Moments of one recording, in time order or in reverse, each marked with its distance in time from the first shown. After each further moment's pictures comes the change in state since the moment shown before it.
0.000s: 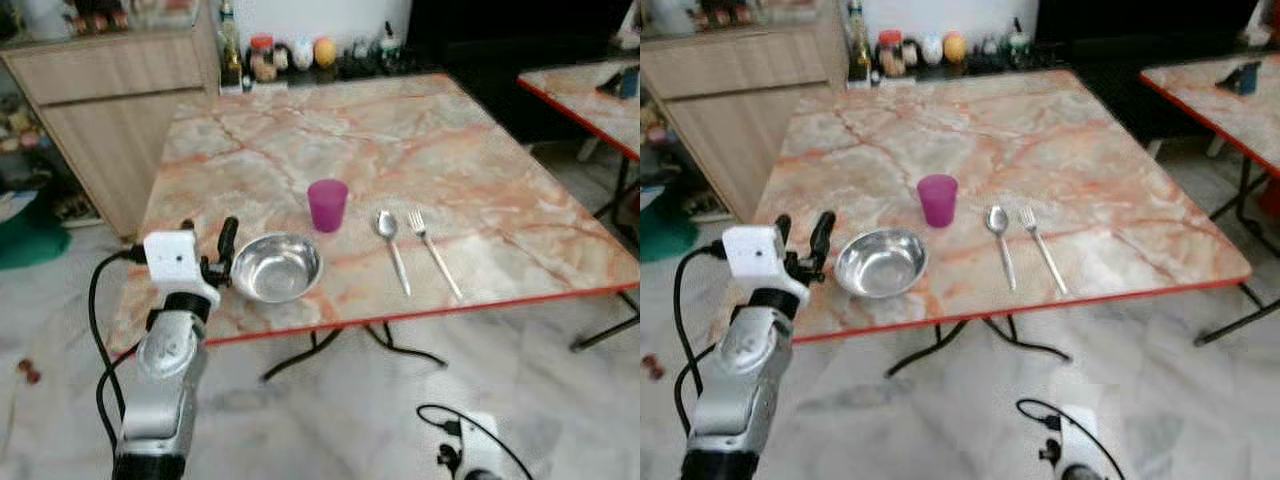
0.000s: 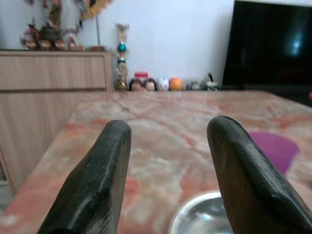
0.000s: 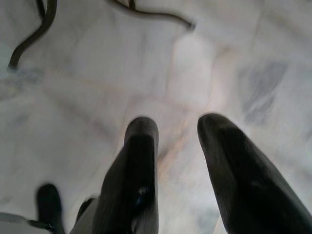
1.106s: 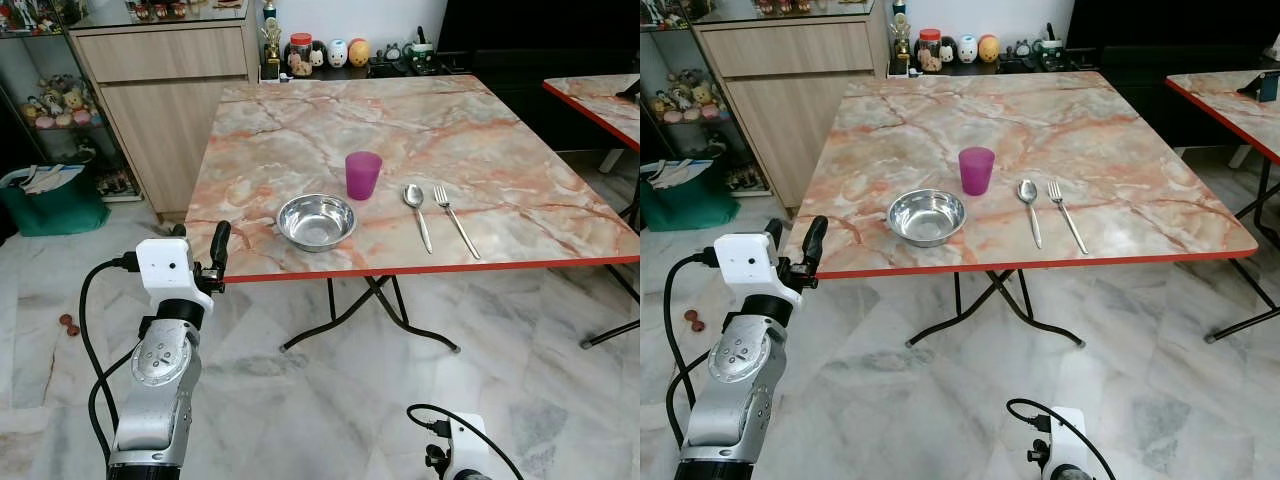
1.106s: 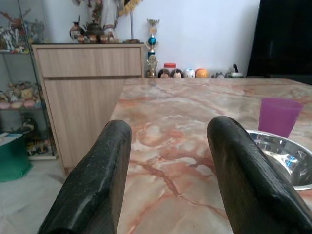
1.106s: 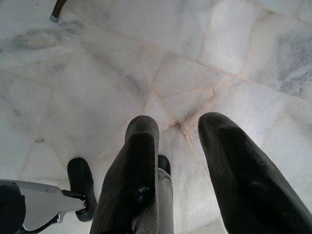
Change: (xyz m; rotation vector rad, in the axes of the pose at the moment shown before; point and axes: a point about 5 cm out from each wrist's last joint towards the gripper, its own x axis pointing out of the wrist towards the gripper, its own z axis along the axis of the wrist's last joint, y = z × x) left arm -0.009 0.004 -0.008 0.011 0.030 0.022; right arm 0.000 0.014 -0.006 0.020 0.028 0.057
